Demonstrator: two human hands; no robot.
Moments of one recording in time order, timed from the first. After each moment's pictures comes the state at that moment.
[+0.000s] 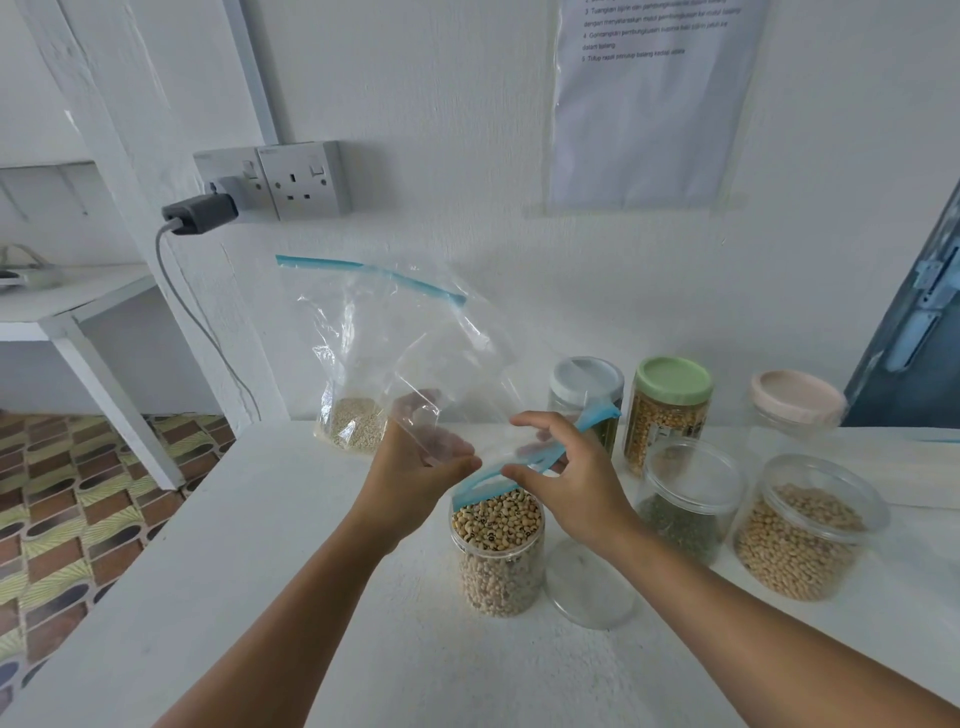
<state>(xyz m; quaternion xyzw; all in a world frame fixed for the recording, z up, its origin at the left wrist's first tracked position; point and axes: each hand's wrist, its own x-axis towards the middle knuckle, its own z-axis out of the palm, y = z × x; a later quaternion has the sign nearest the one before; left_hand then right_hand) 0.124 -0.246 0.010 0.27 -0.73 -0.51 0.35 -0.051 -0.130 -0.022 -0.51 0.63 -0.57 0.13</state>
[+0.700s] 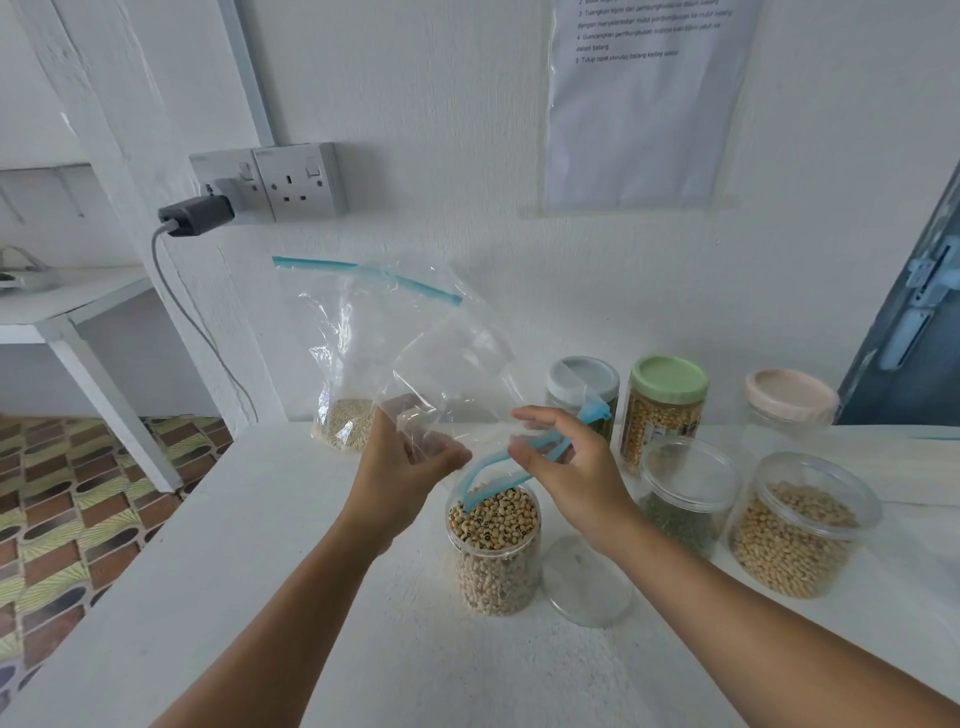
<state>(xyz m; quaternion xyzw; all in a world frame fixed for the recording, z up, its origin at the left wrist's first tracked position) 0.128 -0.243 0.013 0.28 -0.68 -0.56 0.38 -0.048 -0.127 -0.009 -0.43 0.61 -0.63 0.22</state>
